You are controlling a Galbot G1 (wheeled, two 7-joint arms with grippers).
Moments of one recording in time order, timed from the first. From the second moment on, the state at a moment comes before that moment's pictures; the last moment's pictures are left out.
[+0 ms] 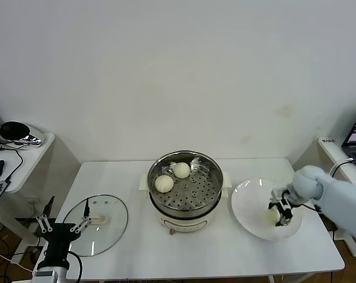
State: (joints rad) left arm 1.74 -1.28 -0.71 -2.21 0.01 -0.07 -0.18; right arm -0.03 0.54 -0.79 1.36 -0.13 -0.19 -1.13
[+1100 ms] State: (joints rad) left arm 1.72 -1.30 -0.72 -2.21 0.00 -0.09 -0.19; right arm 0.61 1.05 -1.28 1.38 0.16 0.13 -1.07
